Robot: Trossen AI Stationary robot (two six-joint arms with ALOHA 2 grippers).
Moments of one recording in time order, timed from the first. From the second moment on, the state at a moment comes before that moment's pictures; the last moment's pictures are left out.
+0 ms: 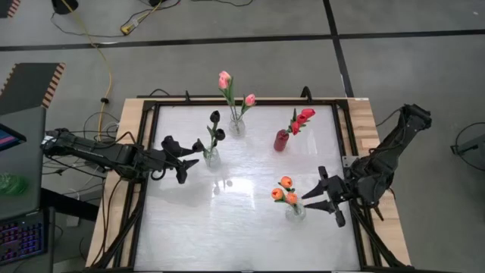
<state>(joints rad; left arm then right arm) -0.18 0.70 0.47 -0.32 -0.50 -0.49 0.83 0.85 0.68 -0.12 0.59 0.42</state>
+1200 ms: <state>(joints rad) -0.15 0.69 0.47 0.02 -0.54 0.03 0.51 0.47 0.68 -0.30 0.46 -0.01</state>
